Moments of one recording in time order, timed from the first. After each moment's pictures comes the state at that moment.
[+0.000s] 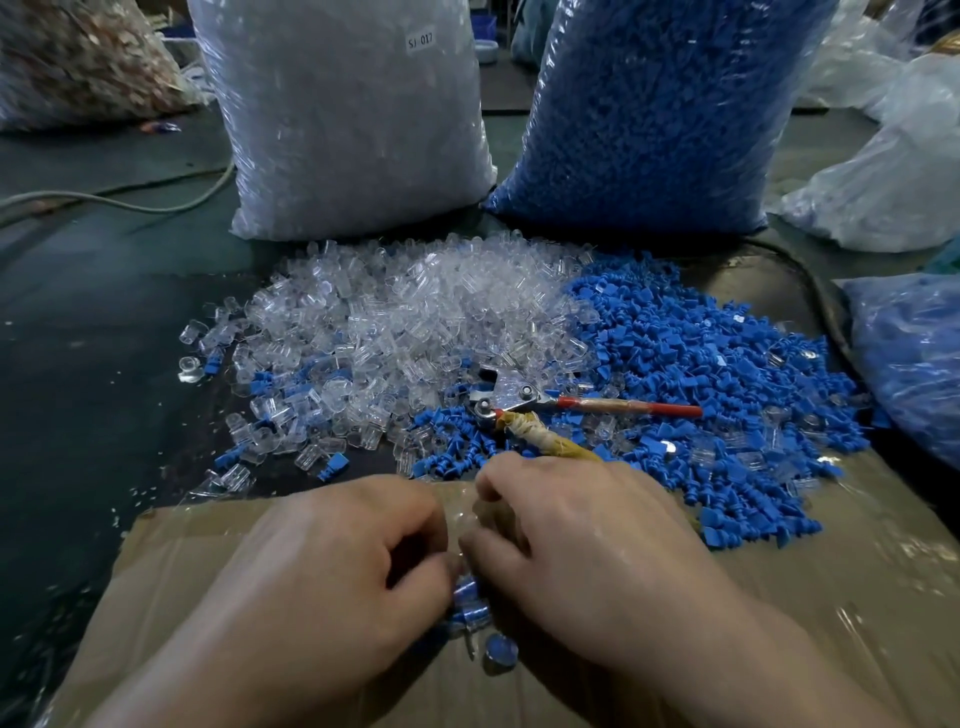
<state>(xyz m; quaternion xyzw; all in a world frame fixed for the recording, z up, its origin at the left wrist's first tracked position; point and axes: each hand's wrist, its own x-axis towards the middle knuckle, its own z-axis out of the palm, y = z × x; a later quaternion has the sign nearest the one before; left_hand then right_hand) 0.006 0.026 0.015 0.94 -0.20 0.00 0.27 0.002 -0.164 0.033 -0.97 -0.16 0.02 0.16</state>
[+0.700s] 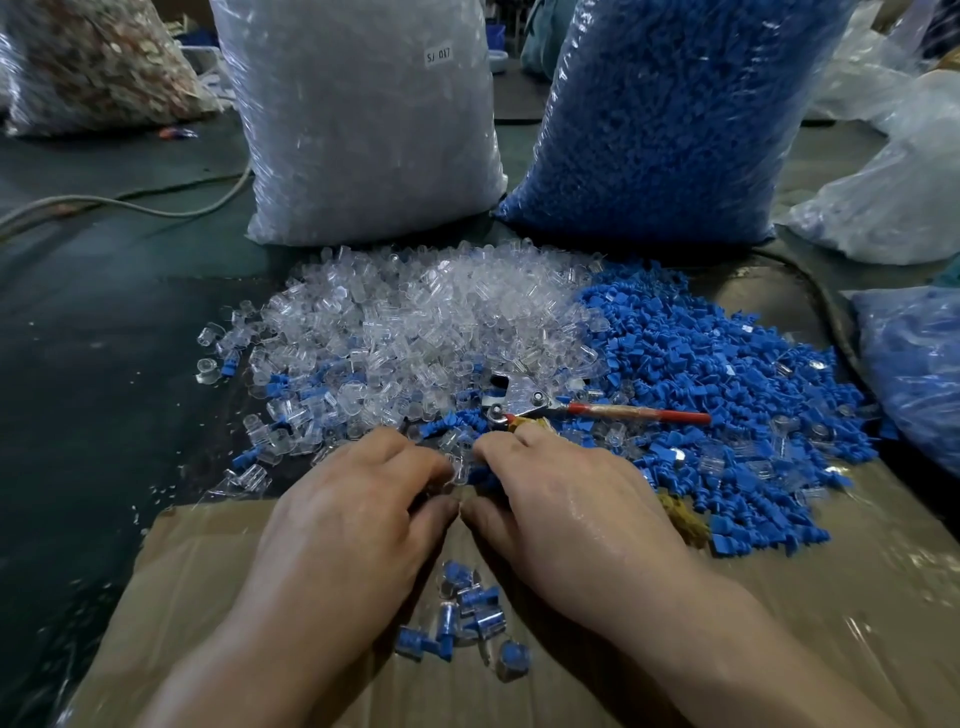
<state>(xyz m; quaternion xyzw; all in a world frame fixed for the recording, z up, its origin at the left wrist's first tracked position) 0.020 0.018 0.008 0.97 -0.13 0.04 0.20 0.019 -0.155 0.017 -0.98 -0.18 -0.02 0.13</state>
